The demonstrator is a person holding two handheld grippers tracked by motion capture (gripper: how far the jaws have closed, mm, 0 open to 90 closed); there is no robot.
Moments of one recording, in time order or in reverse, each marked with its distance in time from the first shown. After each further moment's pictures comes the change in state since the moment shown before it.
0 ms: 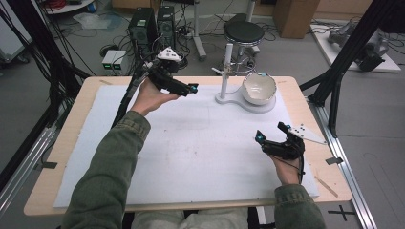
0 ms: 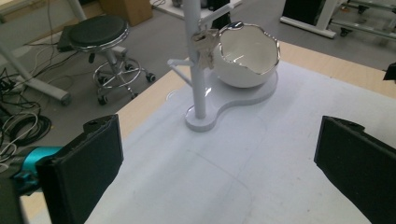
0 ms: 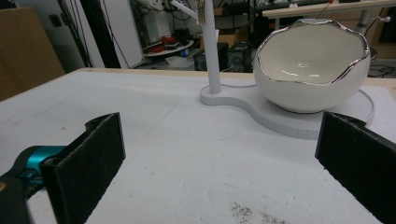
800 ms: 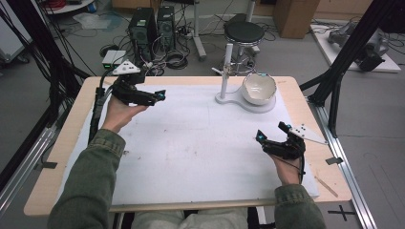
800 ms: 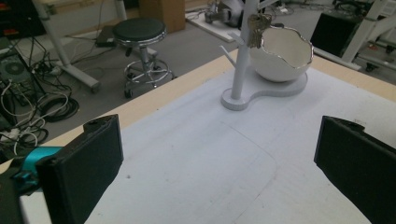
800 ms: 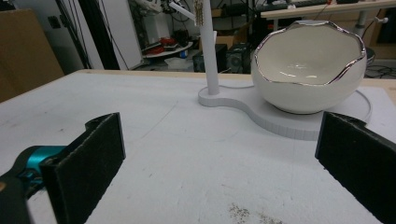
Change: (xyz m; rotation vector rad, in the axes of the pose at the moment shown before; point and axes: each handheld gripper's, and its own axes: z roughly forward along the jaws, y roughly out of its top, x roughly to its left) left arm 0.030 -0.065 -0.068 -0.098 0.107 -0.128; right arm -0.002 0.000 -0.001 -0.005 0.000 0.001
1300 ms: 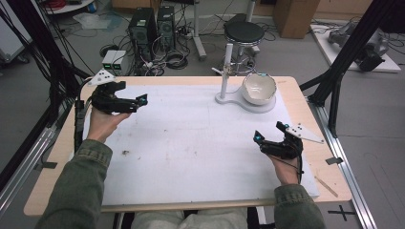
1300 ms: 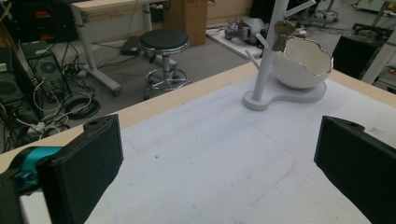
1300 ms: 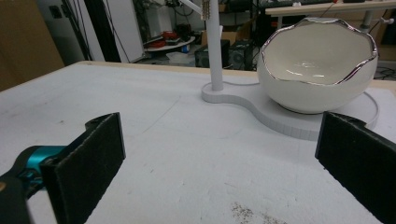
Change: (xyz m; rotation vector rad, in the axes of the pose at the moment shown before) left arm 0.014 -0.031 -0.038 -0.071 0.091 -0.053; right arm 0.004 0.000 0.005 0.019 0.005 -0.036
